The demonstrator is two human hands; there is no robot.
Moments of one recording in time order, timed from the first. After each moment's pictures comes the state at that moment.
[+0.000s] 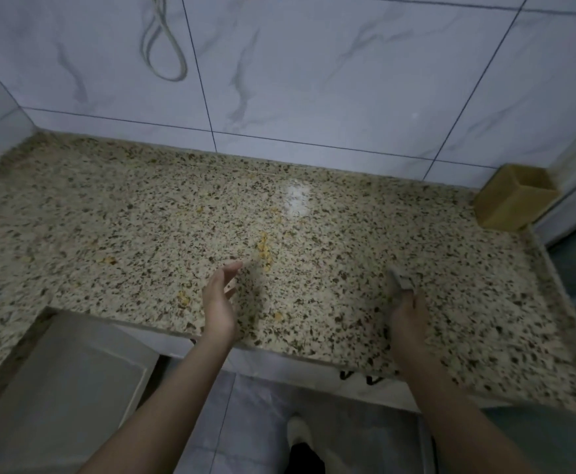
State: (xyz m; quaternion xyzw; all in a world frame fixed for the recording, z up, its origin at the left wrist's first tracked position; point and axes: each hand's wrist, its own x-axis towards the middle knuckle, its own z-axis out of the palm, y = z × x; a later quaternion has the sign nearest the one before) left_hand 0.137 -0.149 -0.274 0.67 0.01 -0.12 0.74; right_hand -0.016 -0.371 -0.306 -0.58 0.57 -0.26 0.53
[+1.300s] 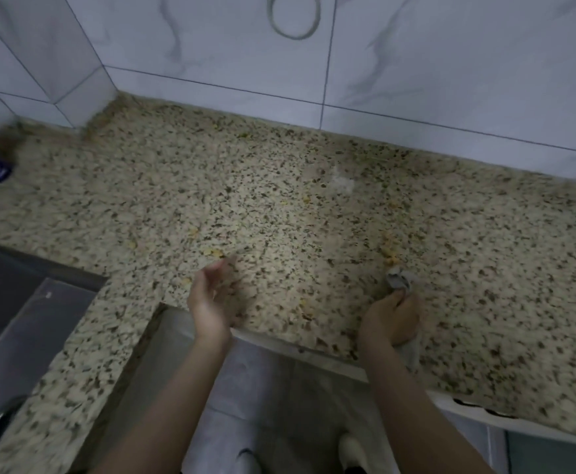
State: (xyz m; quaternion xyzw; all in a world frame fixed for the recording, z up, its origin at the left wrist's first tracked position) left_hand 0.292 0.033 -0.297 0.60 0.14 -0.07 0.79; right_hand 0.199 -0.178 -0.360 -0.60 0.68 -0.23 0.37
